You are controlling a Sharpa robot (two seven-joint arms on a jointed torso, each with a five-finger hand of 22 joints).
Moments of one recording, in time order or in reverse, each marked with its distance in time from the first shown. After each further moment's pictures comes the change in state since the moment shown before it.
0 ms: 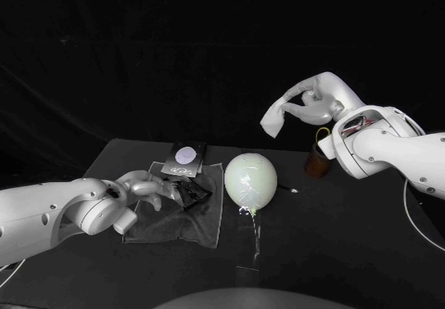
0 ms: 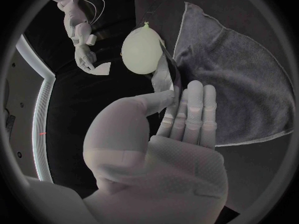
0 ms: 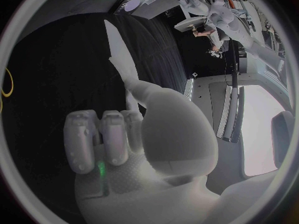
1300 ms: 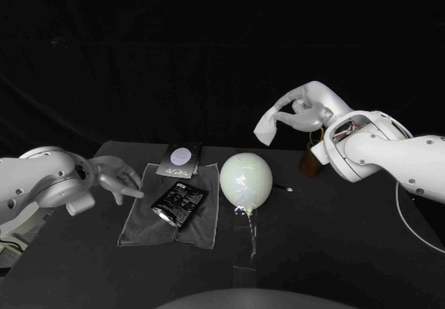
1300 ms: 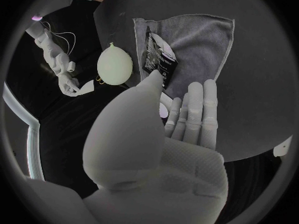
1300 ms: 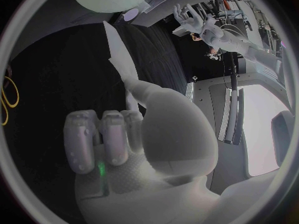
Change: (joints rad) left arm 0.153 -0.053 0.020 -0.119 -0.389 0.362 -0.231; left_hand 0.385 -0.135 -0.708 0.446 0.005 -0.397 -0.039 0.209 -0.105 -0.305 0.050 0.372 0.109 -0.074 0.055 0.065 -0.076 -0.005 0.100 0.040 -0.285 -0.208; right arm -0.020 -0.003 -0.007 -0.001 0.003 0.049 0.007; right_hand 0.000 0.000 0.000 0.000 0.000 -0.004 0.001 0.003 0.006 0.000 0.000 -0.007 0.000 0.000 0.000 -0.001 0.000 0.000 0.000 0.000 0.001 0.000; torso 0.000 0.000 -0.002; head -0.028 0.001
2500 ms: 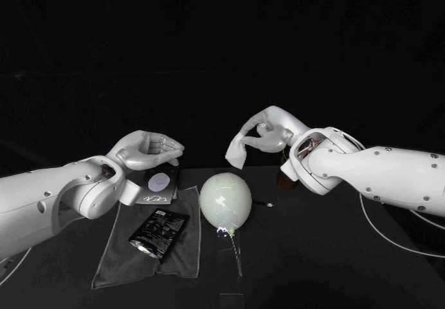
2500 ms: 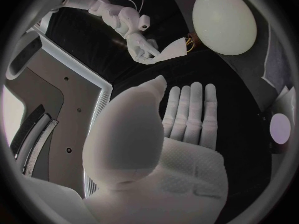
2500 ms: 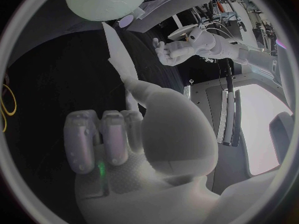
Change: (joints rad) left arm 0.034 0.310 0.018 -0.055 0.425 -0.318 0.689; left_hand -0.021 0.010 0.172 -0.008 0.000 0.380 0.043 -0.094 -0.229 0.289 -0.052 -0.111 -0.108 -0.127 -0.016 -0.354 -0.141 -0.001 -0.081 0.030 -0.258 -0.155; right arm 0.000 0.003 -0.001 0.010 0.000 0.054 0.020; right_hand 0.000 0.000 0.003 -0.003 -0.001 -0.002 0.002 0.000 0.001 0.000 0.000 0.000 0.000 0.000 0.000 -0.002 0.000 0.000 0.001 -0.004 -0.002 0.000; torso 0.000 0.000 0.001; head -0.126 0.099
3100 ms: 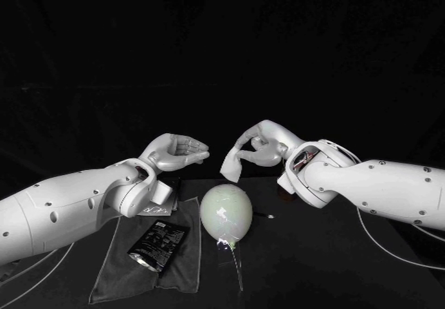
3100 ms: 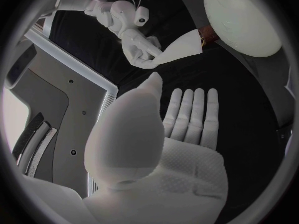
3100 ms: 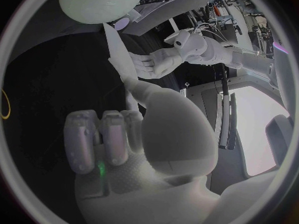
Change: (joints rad) left arm -0.006 0.189 0.010 -0.135 0.012 -0.042 0.047; left_hand -0.001 0.039 -0.218 0.001 0.000 -0.017 0.009 -0.087 -0.033 -0.045 0.045 -0.172 0.000 -0.089 0.052 -0.236 -0.060 -0.006 -0.015 0.037 -0.203 -0.138; right arm 0.000 0.018 0.000 0.003 -0.028 0.021 0.016; right_hand 0.000 0.000 0.000 0.000 0.000 0.000 0.000 -0.003 0.001 0.000 0.000 0.000 -0.001 0.000 0.000 0.003 -0.001 0.000 0.000 0.000 0.003 0.001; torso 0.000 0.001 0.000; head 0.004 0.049
